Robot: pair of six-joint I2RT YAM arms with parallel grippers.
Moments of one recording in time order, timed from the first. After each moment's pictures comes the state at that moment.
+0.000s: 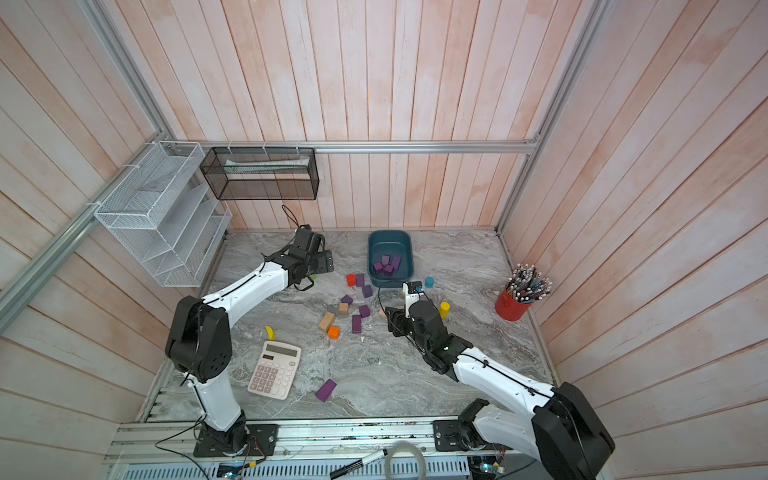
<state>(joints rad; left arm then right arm) -0.43 1.89 1.49 -0.44 -0.28 -0.40 0.68 1.13 0.52 0.13 0.13 0.42</state>
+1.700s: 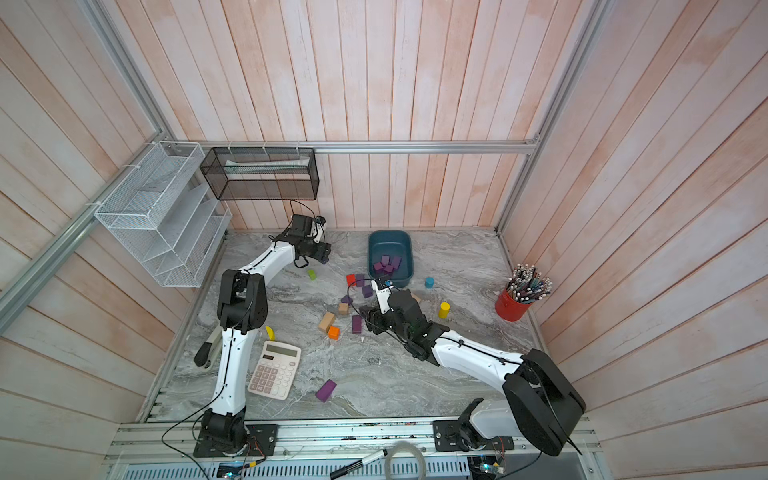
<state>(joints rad) -0.22 2.47 2.11 -0.48 0.09 0.18 0.76 1.34 0.67 0.19 -0.01 0.28</state>
